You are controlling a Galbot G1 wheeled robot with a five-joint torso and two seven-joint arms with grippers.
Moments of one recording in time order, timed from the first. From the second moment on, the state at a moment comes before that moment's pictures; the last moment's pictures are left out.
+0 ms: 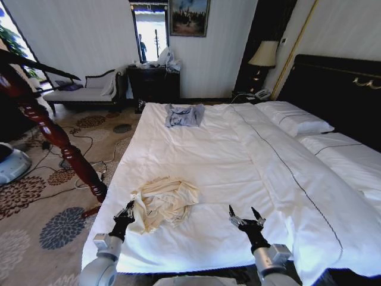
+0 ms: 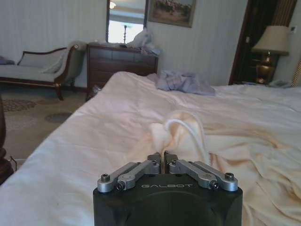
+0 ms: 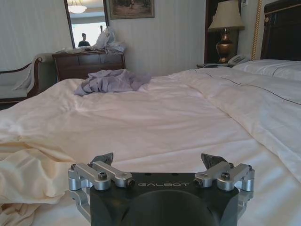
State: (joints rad) left arm 1.74 -1.09 -0.48 -2.07 -0.48 -0.08 -0.17; right arm -1.92 1.42 0.60 2.29 0.25 -0.07 0.07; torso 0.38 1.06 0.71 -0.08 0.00
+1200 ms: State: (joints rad) left arm 1.52 -1.00 -0.40 -2.27 -1.02 0.22 -0.49; right arm -1.92 1.42 0.60 2.27 0.23 -0.08 0.08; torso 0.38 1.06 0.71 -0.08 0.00
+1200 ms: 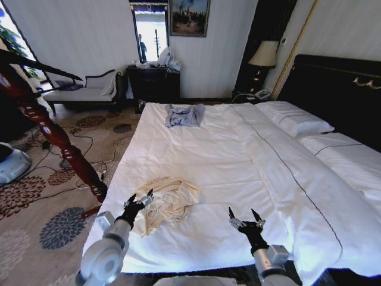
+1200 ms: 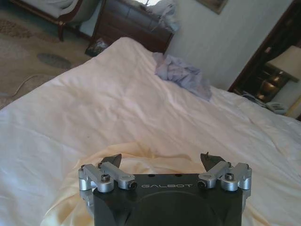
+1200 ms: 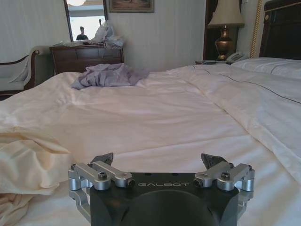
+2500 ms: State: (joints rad) left arm 1.41 -1.05 -0.37 -2.14 -1.27 0.28 -0.54; right arm -1.93 1.43 0.62 2.29 0.25 -0.09 0.08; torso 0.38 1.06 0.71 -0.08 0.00
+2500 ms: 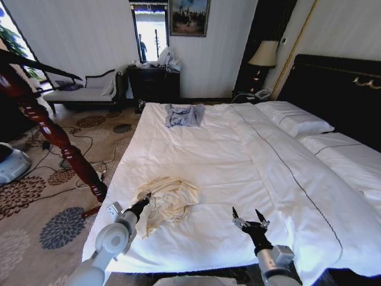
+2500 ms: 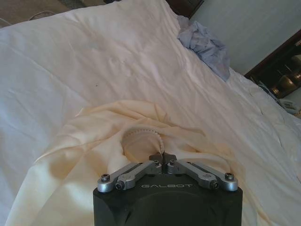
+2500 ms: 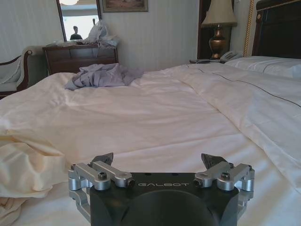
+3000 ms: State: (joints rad) left arm 1.58 -1.01 -0.49 -2.28 -1.16 0.27 -0.49; right arm -1.92 1.40 0.64 2.31 0.34 -0.11 0.10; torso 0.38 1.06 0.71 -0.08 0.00
